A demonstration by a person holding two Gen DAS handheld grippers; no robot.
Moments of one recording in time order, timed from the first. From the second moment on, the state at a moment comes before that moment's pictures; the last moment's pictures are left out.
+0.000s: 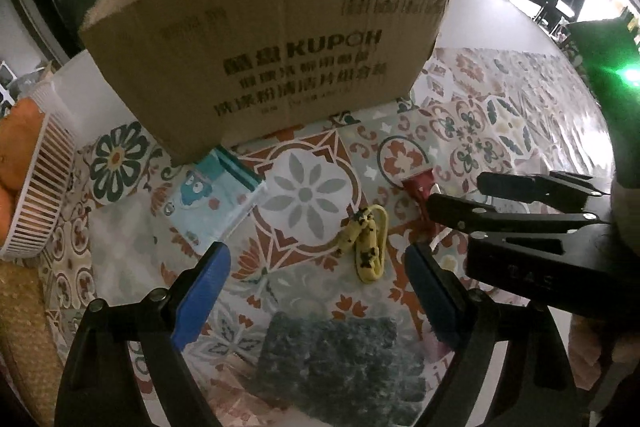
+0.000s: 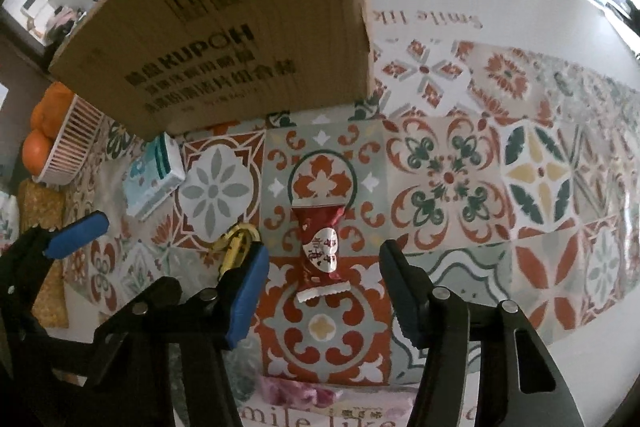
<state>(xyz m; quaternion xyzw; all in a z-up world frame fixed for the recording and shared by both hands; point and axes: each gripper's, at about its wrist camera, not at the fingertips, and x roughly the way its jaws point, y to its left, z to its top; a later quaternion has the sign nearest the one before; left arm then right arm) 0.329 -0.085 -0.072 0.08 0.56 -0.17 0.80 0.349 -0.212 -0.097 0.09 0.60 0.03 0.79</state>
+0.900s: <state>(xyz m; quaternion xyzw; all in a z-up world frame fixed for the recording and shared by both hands) 0.336 -0.095 -0.090 0.08 0.60 -0.18 0.78 0.372 -0.204 -0.133 0.10 0.62 0.02 0.78</state>
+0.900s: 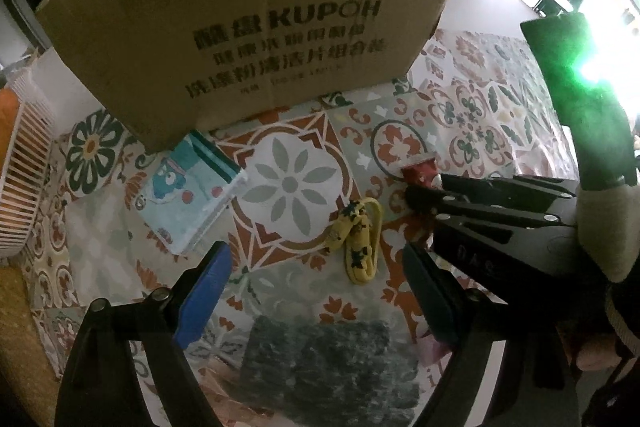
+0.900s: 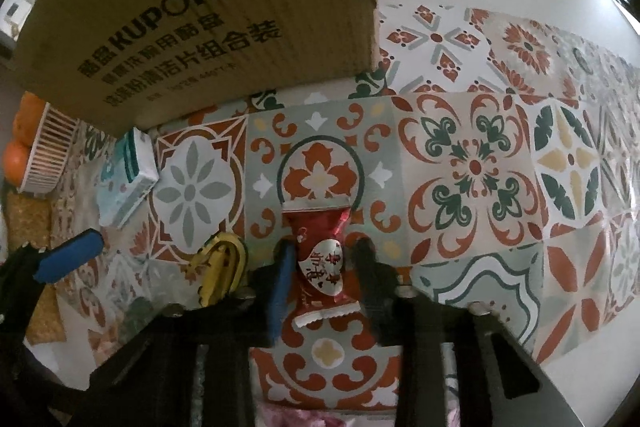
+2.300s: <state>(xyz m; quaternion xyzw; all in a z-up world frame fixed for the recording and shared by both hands) 0.342 -0.140 -0.139 0.08 0.60 -0.20 0.77 0.341 -0.248 -0.117 0.07 0.62 -0.05 0.78</state>
